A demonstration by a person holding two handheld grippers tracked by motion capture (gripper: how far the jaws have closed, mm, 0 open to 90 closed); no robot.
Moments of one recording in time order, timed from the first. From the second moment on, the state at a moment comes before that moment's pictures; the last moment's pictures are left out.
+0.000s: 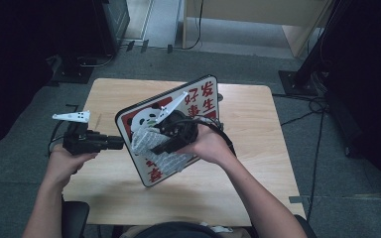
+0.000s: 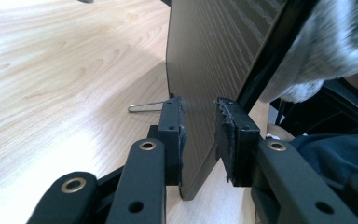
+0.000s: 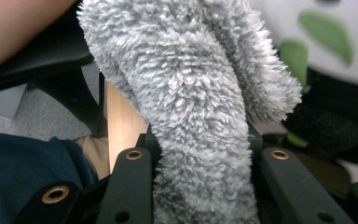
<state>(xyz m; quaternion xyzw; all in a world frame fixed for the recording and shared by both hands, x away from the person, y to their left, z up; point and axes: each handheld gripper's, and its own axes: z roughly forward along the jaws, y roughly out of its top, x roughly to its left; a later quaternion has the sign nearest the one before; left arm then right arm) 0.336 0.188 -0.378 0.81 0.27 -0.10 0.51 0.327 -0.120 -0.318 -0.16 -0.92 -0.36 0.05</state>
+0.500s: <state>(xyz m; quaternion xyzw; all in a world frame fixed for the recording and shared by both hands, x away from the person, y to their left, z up) 0.343 0.179 -0.376 0.81 0.26 -0.11 0.52 0.332 -0.095 -0.262 -0.14 -0.91 -0.38 0.03</state>
